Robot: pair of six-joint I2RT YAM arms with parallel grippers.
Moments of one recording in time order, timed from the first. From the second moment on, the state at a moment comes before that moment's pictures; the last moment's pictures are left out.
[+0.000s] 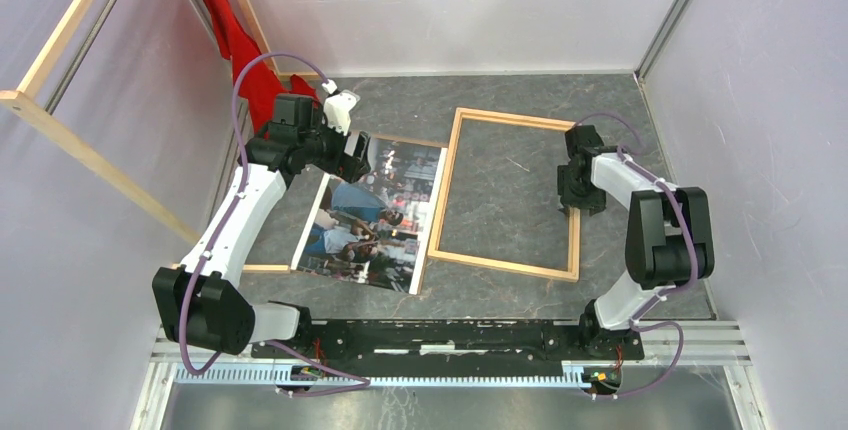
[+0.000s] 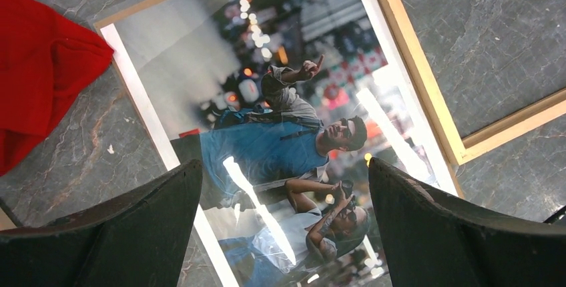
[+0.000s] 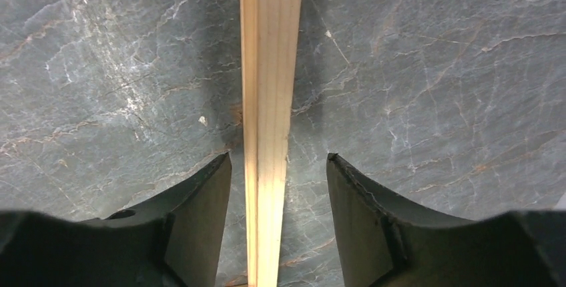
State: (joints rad) left arm -0.19 1.31 1.20 -0.66 0.35 0.27; right arm 0.06 1.66 1.00 -0.65 0.24 0.13
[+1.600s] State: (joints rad) left arm -0.11 1.39 1.10 -0.65 -0.10 0.40; right arm 0.83 1.94 1.26 -0.40 0.44 0.41
